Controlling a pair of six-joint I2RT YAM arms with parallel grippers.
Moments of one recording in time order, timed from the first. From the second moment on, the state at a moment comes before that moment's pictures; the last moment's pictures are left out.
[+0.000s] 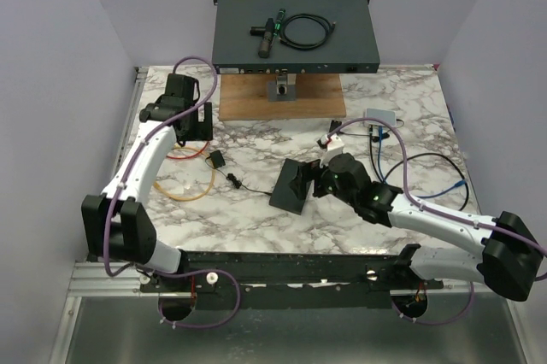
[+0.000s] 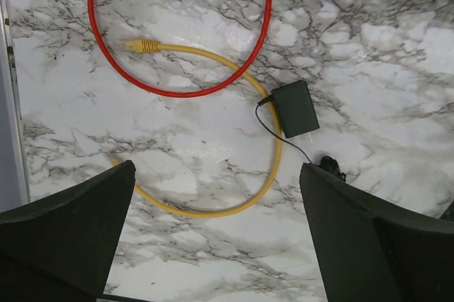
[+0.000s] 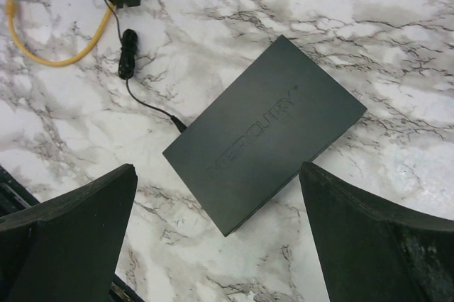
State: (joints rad) left arm -0.17 1.42 1.32 -0.82 -0.20 -0.17; right arm 0.88 1.16 0.64 0.04 0.19 0.43
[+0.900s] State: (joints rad) left arm 0.02 1.83 1.40 -0.78 -0.06 -0.02; right arm 0.88 1.21 0.60 0.14 0.06 0.44
